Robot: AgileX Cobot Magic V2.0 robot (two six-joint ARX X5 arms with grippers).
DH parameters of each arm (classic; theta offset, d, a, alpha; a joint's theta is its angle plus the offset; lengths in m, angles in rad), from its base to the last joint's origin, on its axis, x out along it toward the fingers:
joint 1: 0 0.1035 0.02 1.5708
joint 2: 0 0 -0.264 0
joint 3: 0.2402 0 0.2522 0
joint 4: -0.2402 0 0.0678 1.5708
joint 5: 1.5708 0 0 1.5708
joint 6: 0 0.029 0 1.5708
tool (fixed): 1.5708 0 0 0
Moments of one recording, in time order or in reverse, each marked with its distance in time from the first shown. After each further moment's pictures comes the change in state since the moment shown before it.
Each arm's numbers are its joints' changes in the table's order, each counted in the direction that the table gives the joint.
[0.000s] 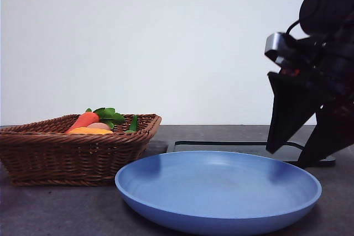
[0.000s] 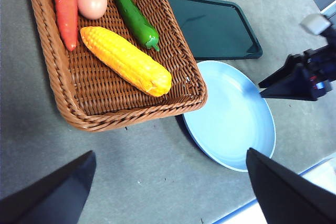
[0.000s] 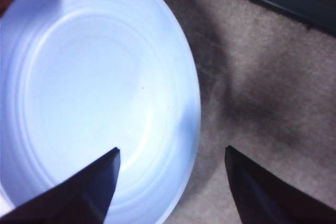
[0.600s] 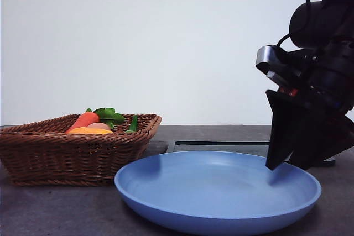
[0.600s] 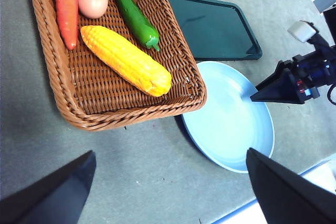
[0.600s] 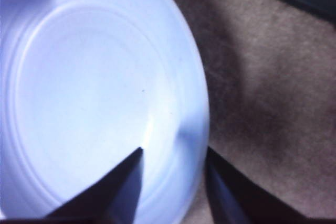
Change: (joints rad) left arm 0.000 0.000 0.000 0.000 0.000 -0.012; right arm 0.026 -0.056 0.001 0.035 0.000 0.000
